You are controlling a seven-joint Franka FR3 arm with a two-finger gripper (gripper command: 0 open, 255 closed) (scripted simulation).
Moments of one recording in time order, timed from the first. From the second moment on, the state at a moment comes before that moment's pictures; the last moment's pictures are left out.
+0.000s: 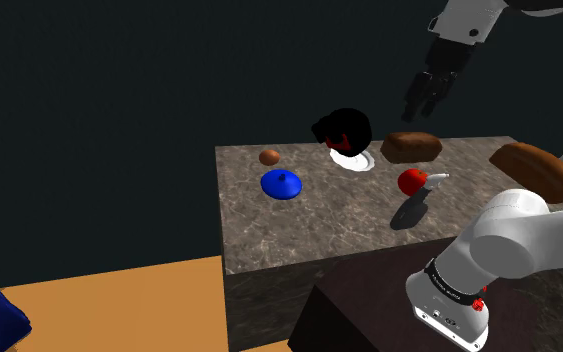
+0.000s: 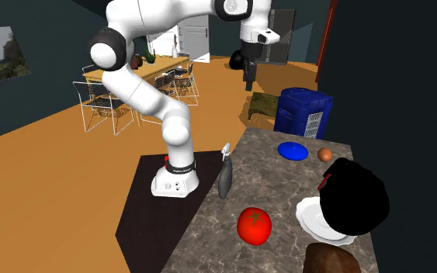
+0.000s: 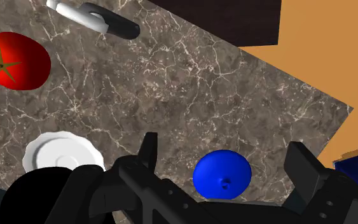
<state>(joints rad) 0.00 -0.82 -0.02 -2.28 0.06 1.43 0.09</state>
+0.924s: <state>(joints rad) 0.04 -1.43 -0.37 -2.78 -0.14 1.51 -0.46</state>
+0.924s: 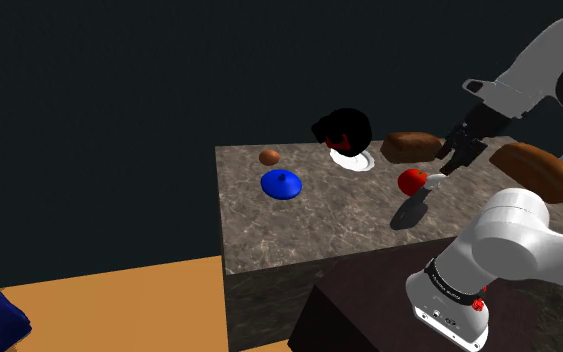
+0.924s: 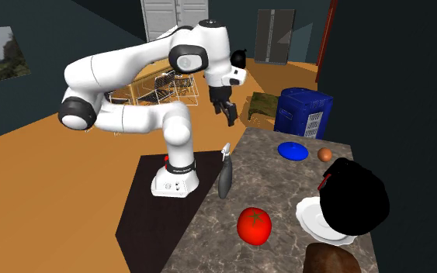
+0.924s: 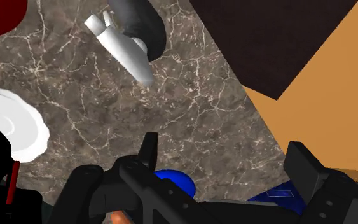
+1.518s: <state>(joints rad) -0.05 -1.65 -0.89 -2.92 -0.50 1.51 -0.97</state>
